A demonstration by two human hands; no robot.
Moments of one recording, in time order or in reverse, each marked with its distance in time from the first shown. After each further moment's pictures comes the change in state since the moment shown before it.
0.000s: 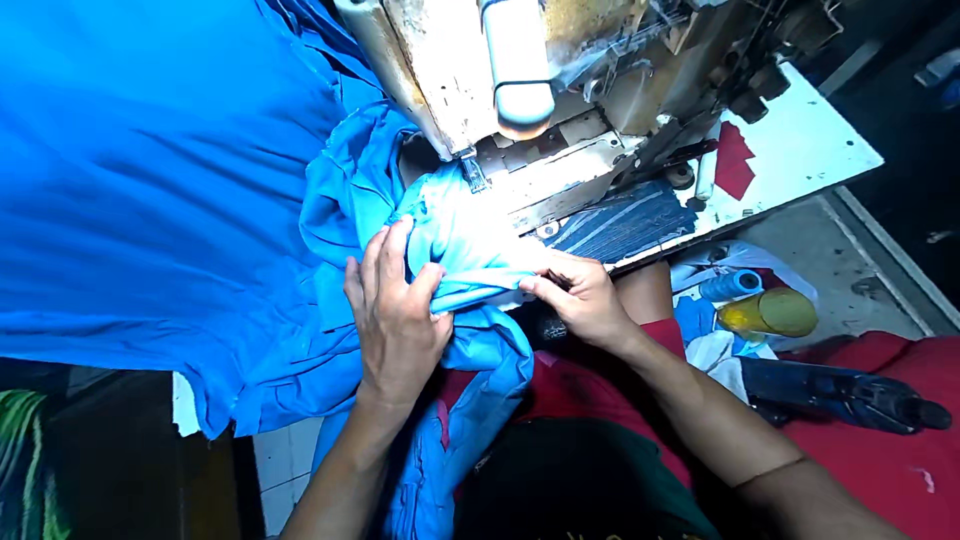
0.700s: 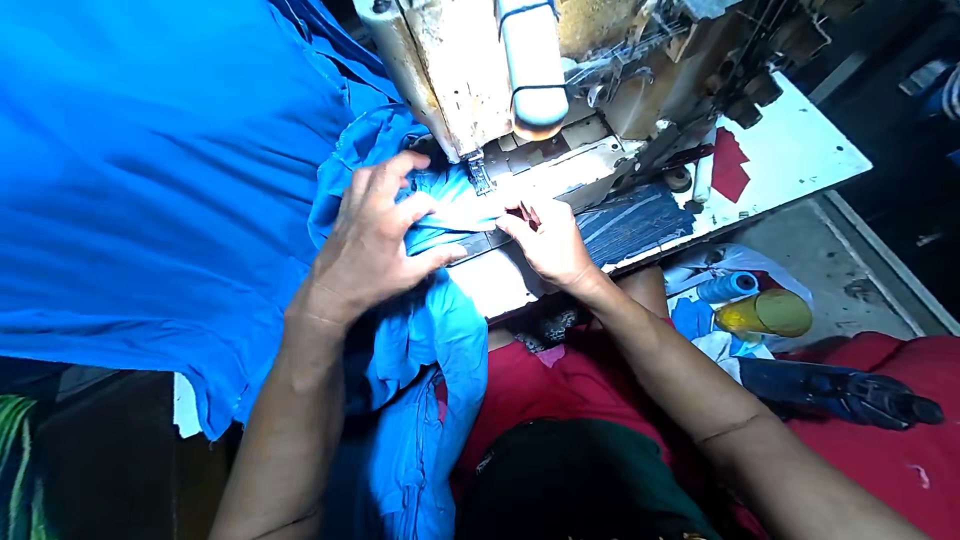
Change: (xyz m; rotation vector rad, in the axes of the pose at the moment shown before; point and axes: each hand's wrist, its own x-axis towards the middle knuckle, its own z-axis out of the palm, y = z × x) left_hand 0.088 -0.063 -0.019 -0.152 -0.202 0.331; right_hand 0.063 0.006 0.021 -0.122 0.120 -0.105
